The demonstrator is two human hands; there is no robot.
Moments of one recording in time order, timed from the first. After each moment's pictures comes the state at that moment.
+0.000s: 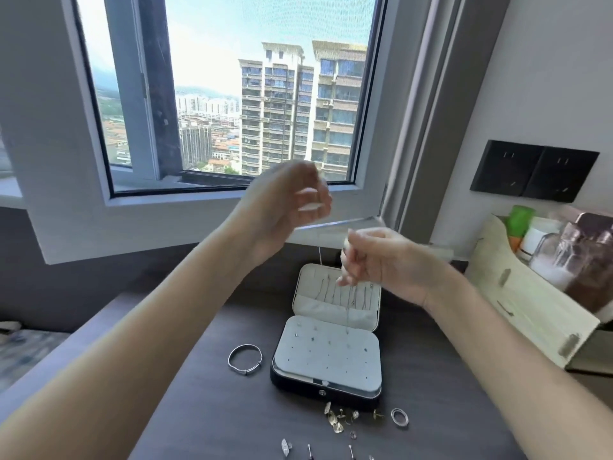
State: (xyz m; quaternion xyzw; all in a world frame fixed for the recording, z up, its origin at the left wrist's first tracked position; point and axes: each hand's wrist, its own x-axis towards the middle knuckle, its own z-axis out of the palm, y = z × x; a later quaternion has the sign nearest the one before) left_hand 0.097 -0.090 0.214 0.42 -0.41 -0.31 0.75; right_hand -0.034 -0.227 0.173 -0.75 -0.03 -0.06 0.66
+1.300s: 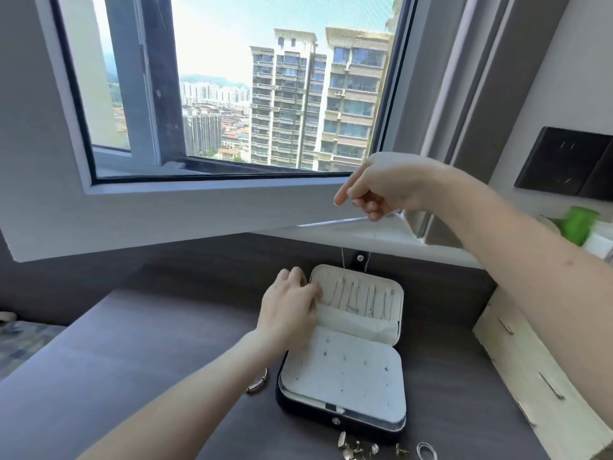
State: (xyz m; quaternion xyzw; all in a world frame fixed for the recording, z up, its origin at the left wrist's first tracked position) left_hand 0.141 -0.147 0.030 0.82 -0.48 0.15 0.26; right_hand 0.052 -0.249 0.248 -0.89 0.26 -0.06 0.37
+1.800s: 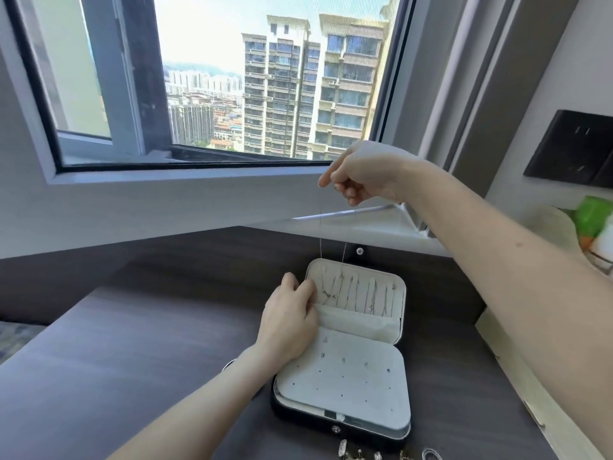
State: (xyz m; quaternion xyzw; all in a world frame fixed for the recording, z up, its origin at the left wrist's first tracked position) left_hand 0.138 -0.155 0.007 0.80 -0.46 0.07 0.37; right_hand 0.085 -0.262 0.234 -0.88 0.26 -0.11 0.38
